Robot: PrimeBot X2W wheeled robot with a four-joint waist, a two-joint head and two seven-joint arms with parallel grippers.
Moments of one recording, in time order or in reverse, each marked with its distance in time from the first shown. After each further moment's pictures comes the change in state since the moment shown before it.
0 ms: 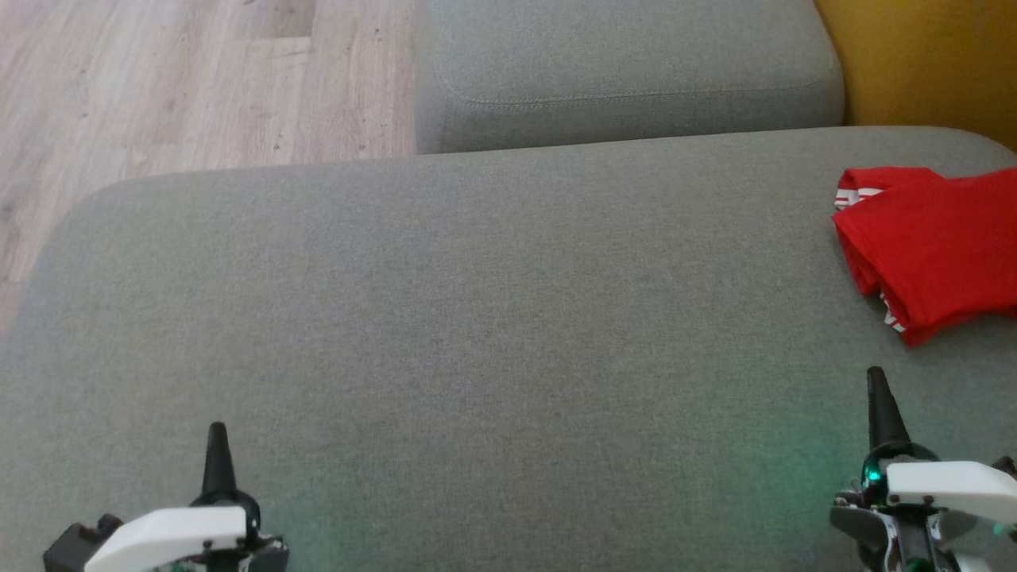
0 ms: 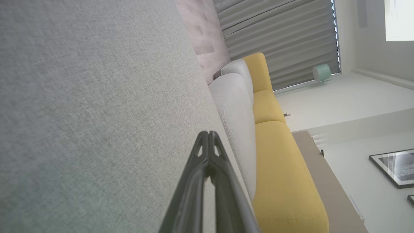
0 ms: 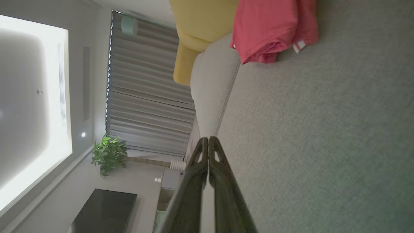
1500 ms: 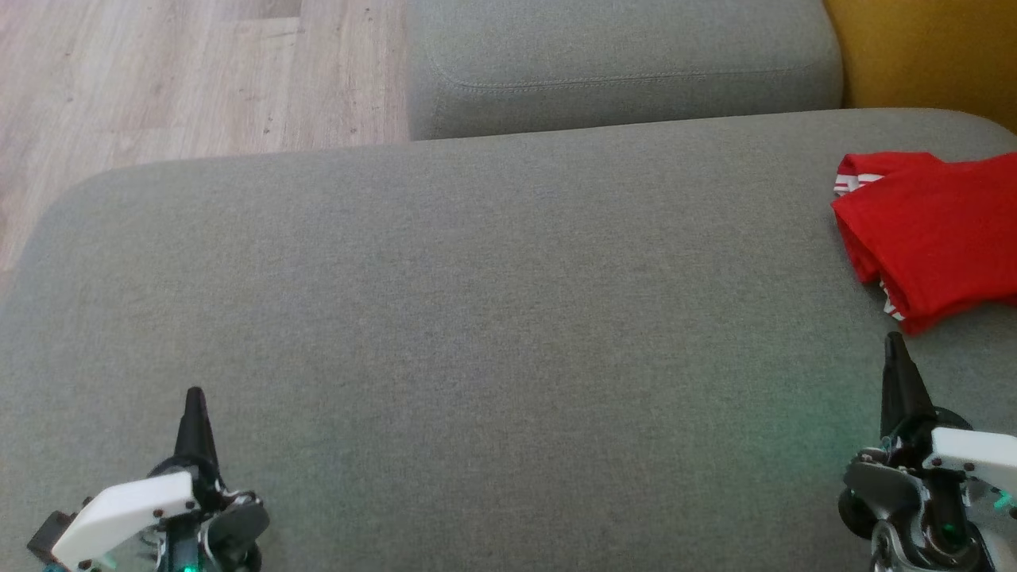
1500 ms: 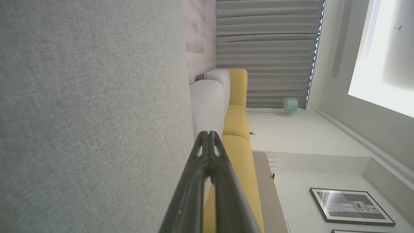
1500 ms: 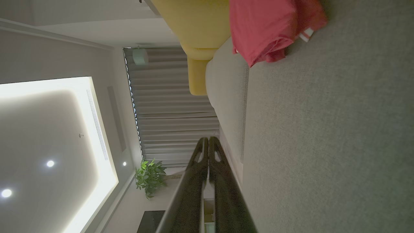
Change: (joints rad) left arm -0.087 -0.005 0.073 0.031 -0.305 -0.052 0.079; right arm -0.077 -0.001 -0.051 0.015 0.286 0.000 0.071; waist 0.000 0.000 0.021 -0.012
